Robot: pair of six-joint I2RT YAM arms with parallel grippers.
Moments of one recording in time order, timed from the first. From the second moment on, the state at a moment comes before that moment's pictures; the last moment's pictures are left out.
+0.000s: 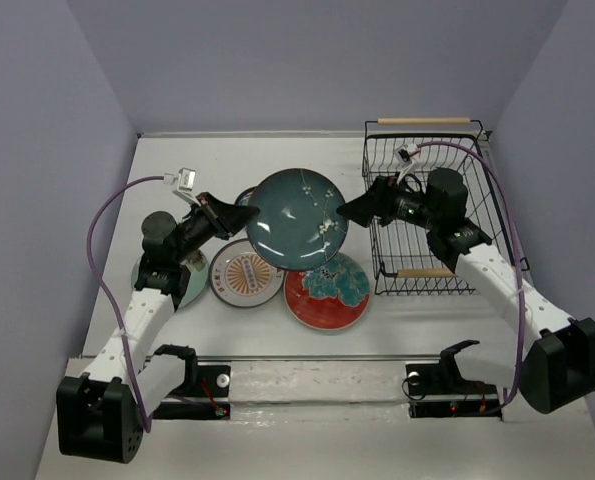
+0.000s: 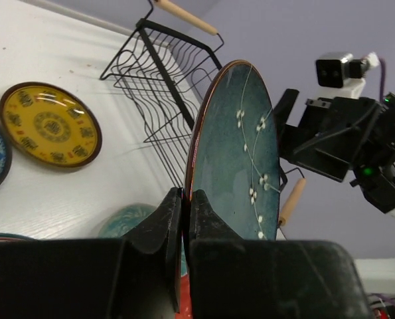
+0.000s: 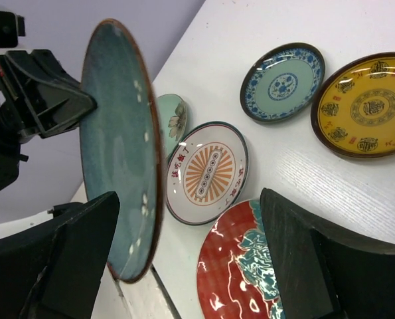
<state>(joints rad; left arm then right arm) -0.15 0.93 0.56 0.43 0.62 -0.87 0.36 1.18 0.92 0.10 -0.63 0.58</state>
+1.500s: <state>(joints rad) -0.60 0.43 0.66 -0.19 0.37 -0.32 0.07 1.25 1.20 0.01 0.42 -0.06</state>
